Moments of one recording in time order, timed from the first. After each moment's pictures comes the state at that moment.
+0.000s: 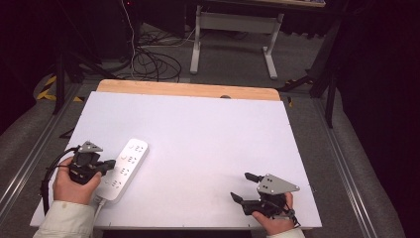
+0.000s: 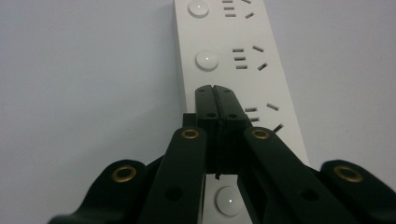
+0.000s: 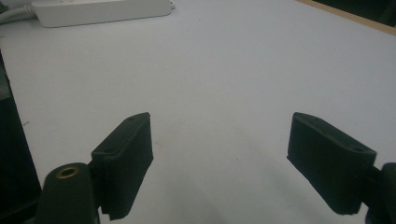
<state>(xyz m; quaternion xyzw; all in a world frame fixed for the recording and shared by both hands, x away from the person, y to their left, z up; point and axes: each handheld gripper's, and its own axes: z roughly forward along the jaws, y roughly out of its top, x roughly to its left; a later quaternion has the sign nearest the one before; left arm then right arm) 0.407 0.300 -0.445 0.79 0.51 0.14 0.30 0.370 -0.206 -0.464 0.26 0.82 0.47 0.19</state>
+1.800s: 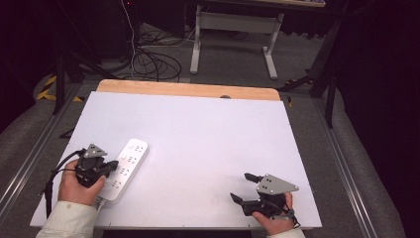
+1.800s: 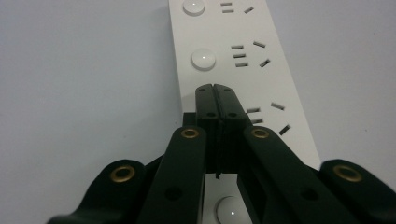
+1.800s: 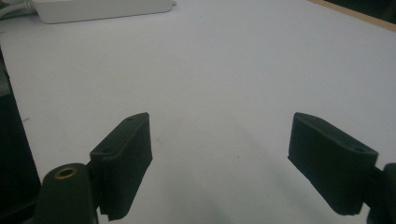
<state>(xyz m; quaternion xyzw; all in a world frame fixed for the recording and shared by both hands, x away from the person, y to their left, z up) 0.404 0.292 -0.456 0.80 0.50 0.17 0.30 0.371 -0.205 -0.465 0.26 0.82 0.47 0.18</state>
